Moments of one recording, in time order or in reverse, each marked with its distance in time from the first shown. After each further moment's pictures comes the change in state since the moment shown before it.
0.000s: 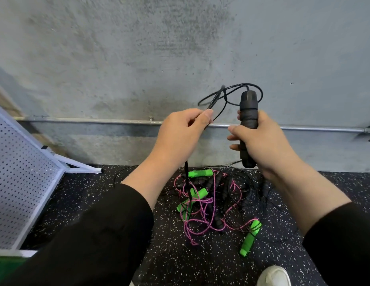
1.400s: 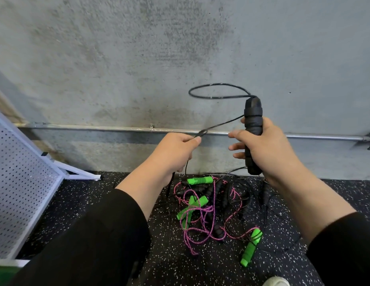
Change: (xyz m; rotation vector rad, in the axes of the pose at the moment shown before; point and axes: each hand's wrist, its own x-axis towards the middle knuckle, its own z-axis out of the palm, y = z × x) left_hand 0.003 -0.024 -0.001 -0.184 -0.211 -0.459; right_hand 0.001 -0.005 -0.006 0.056 -0.012 -0.002
